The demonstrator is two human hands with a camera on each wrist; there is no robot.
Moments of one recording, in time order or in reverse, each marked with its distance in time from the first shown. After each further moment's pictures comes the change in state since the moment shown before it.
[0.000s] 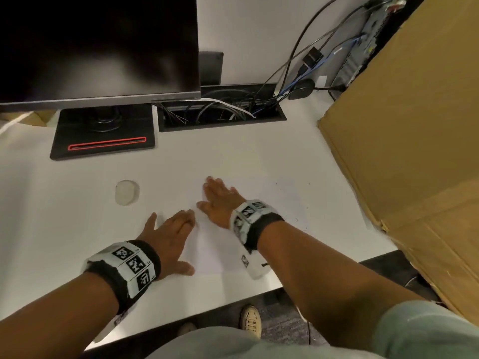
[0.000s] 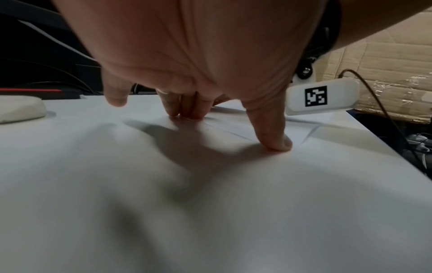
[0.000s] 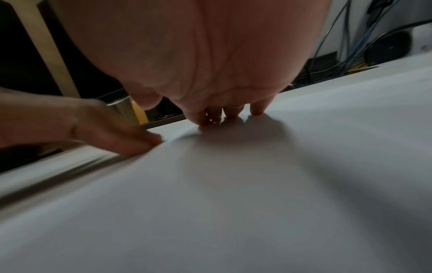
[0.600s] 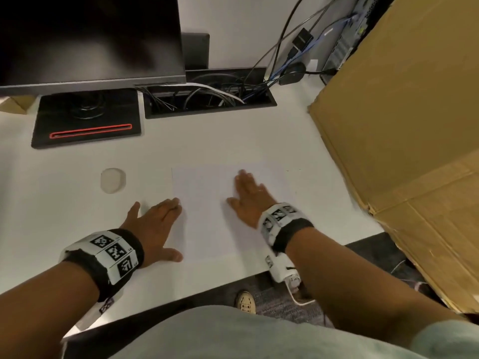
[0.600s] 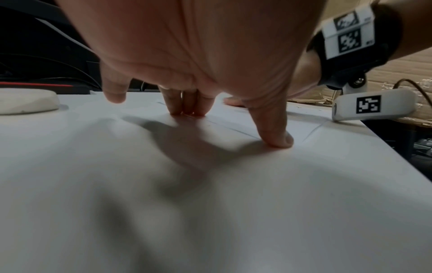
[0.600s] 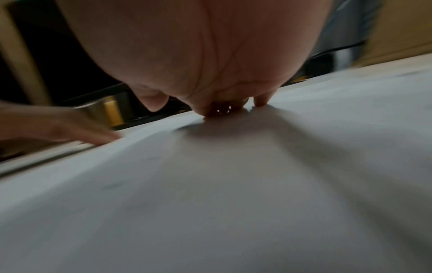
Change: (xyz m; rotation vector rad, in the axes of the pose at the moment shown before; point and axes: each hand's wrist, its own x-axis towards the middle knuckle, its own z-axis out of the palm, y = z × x) left_hand -0.004 0.000 0.002 -0.009 -0.008 -0.032; right_hand -0.050 0.065 0.018 0.032 0.089 0.151
